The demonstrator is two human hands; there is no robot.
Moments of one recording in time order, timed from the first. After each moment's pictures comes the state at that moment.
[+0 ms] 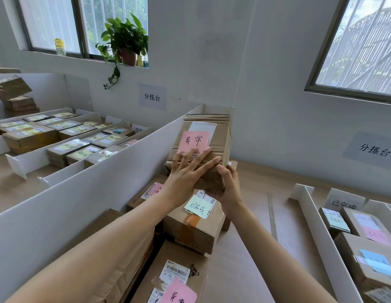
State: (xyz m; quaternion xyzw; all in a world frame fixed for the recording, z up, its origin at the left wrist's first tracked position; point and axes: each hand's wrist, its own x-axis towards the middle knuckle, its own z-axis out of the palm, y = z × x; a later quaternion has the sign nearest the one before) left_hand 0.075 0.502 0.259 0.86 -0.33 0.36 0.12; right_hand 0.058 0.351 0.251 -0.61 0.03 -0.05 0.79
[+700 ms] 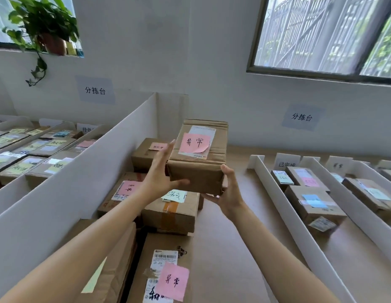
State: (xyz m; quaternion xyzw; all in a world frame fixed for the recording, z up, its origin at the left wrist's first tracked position) left_hand 0.063 0.505 0.258 0.81 -0.31 0.08 0.49; right_hand -0.024 0.325 0.249 -0.56 0.12 -0.10 0.81
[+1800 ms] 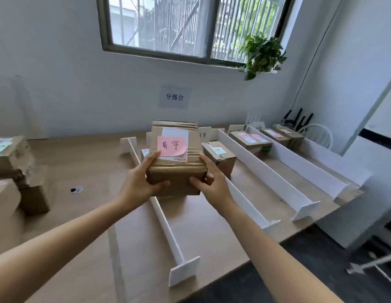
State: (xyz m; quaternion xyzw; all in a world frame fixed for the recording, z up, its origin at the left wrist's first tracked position) left_hand -0.175 0.129 0.223 0.71 -0.47 -0.02 0.52; right_hand -0.339 -0.013 0.240 -0.76 0.17 -0.31 0.55
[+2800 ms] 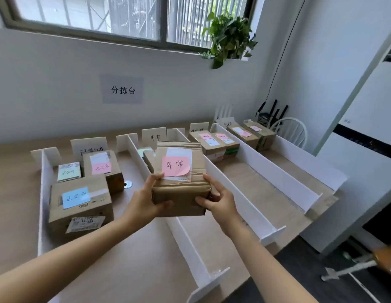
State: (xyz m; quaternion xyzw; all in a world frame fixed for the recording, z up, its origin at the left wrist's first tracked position) left_hand -0.241 -0.209 0.180 0.73 -0.49 -0.10 0.47; right_hand -0.421 -0.339 0.201 -0.66 0.27 -0.30 0.63
